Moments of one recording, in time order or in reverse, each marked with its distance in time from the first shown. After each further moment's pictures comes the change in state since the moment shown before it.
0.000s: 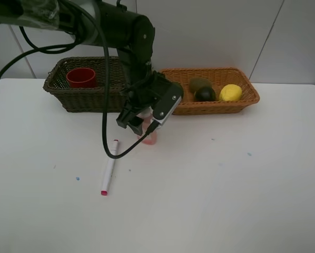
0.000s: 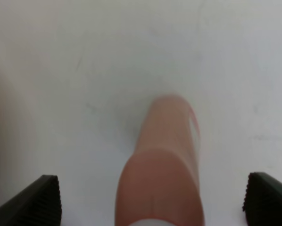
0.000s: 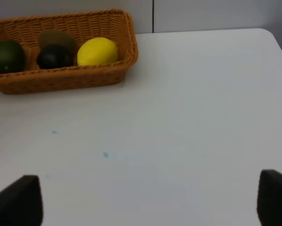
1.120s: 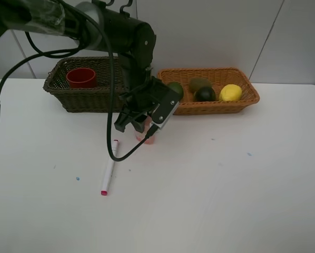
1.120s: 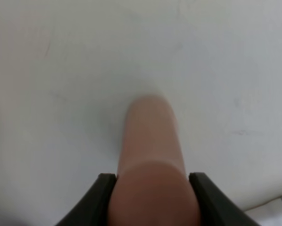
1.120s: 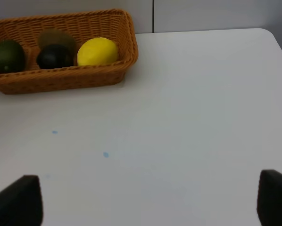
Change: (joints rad) left arm 0.000 0.023 0.000 0.028 0.038 -0.045; right arm 0.000 0.000 0.000 0.000 0.000 0.000
